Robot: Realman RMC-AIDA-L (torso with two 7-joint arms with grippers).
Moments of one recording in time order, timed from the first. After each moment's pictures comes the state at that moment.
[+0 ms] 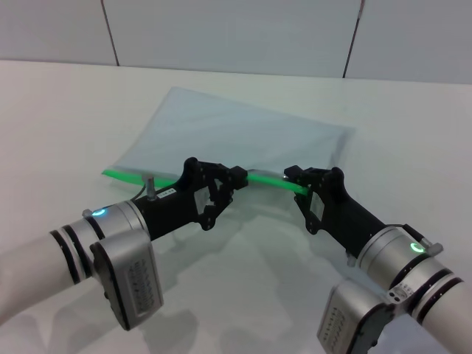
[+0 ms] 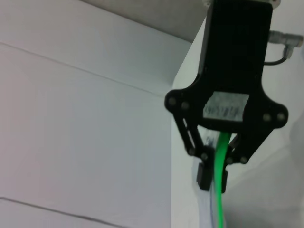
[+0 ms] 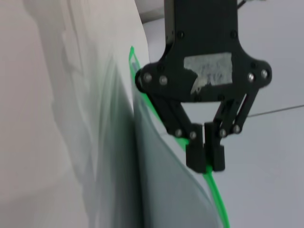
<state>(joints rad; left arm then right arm) -0.67 -2.04 0.76 -0.14 1.39 1.23 0.79 0.52 2.05 -2.87 -0.59 1.15 -0.84 -1.47</state>
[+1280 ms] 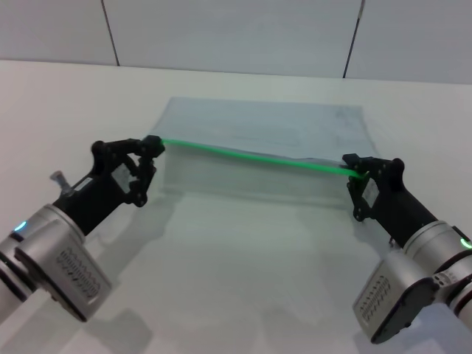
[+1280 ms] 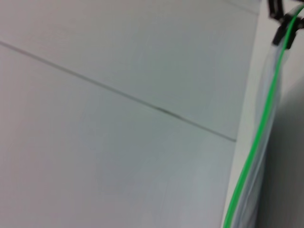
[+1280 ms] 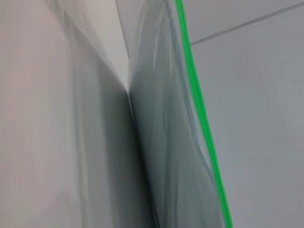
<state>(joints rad) -0.51 -2.03 0.66 -0.12 1.19 1.35 0.79 0.49 2.04 -2.85 -0.48 1.25 -0.91 -1.33</state>
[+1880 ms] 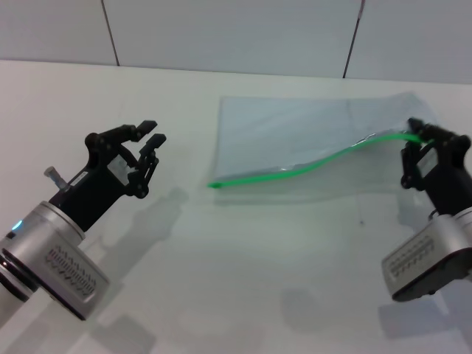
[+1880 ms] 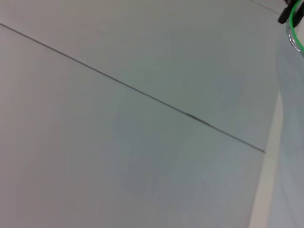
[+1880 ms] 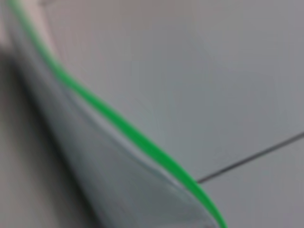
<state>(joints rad) -0.51 -2.04 0.66 -0.13 1.16 1.43 0.76 0.48 2.05 -2.86 -0.46 1.49 -1.07 -1.30</state>
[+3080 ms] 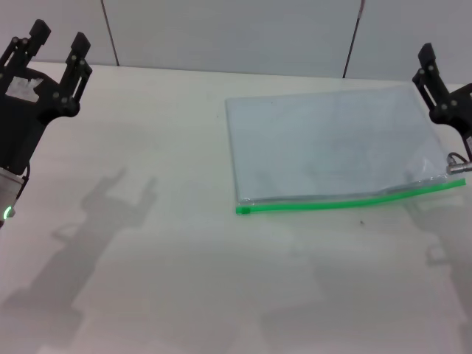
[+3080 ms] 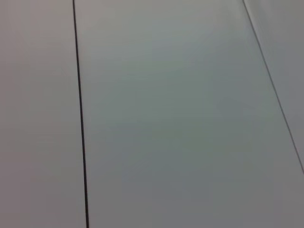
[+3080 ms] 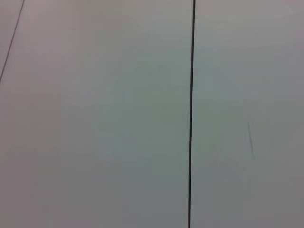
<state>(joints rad) -0.51 -2.02 0.64 -0.10 0.90 1.67 -0.20 0.50 2.04 -2.87 -0.44 1.43 -1.44 -0.22</state>
